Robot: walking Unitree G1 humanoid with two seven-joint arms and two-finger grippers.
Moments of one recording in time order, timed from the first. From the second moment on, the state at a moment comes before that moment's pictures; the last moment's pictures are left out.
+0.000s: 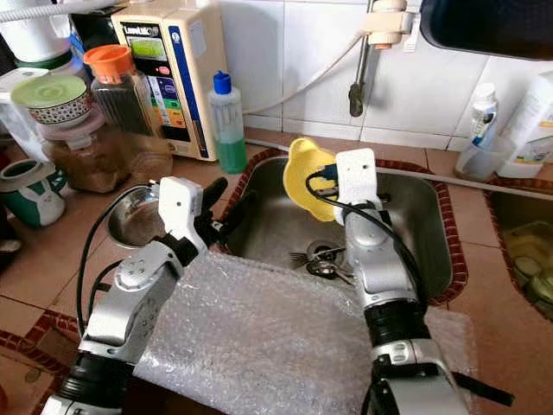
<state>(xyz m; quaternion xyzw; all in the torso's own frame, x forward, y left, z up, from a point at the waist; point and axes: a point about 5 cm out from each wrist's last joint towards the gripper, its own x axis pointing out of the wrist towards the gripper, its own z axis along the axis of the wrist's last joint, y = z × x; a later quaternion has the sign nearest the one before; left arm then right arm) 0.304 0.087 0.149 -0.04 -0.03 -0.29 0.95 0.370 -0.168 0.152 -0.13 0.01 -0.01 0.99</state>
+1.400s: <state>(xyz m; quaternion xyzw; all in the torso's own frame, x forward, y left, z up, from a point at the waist) 0.285 0.088 0.126 0.00 0.05 -0.33 0.94 0.355 -0.213 0.077 -0.11 0.17 -0.09 0.98</state>
